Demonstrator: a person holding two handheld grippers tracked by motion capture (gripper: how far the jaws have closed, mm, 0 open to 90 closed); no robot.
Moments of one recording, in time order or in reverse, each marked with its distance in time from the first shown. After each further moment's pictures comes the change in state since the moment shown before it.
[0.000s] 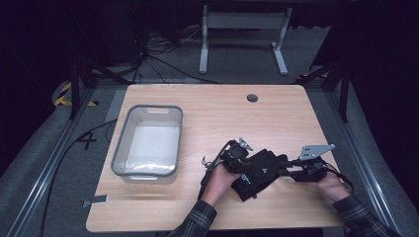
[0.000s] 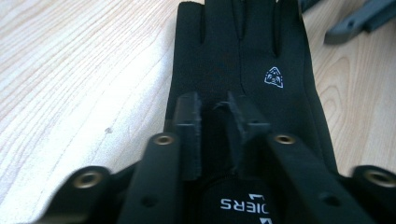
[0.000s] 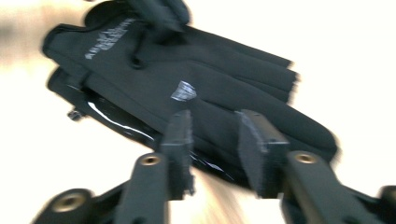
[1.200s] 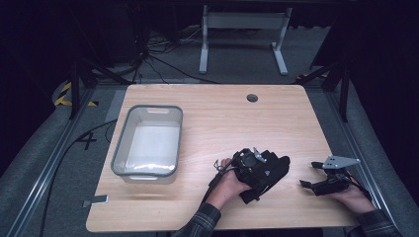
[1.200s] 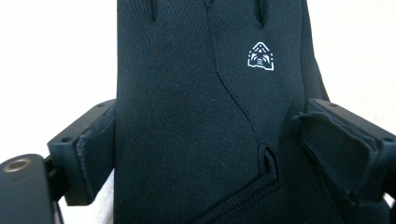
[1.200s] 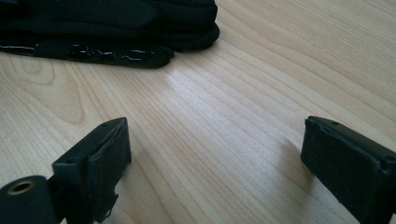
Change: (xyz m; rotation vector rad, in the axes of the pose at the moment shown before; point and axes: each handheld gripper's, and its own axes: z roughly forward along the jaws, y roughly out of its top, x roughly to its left) left arm -0.024 0.001 0.035 0.091 -0.008 0.160; right arm -0.016 -0.072 -0.032 0.033 -0.220 0.121
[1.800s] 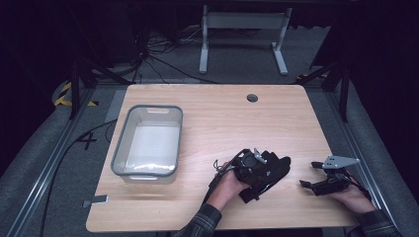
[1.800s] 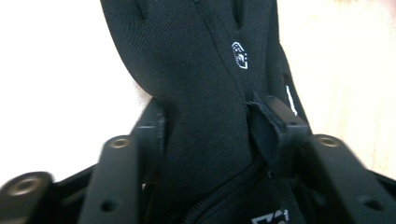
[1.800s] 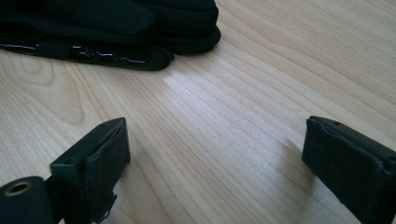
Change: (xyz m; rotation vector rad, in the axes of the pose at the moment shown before) left arm -0.002 0.001 -0.008 0.001 -0.061 0.008; right arm 0.000 0.000 0.001 0.001 0.003 0.001
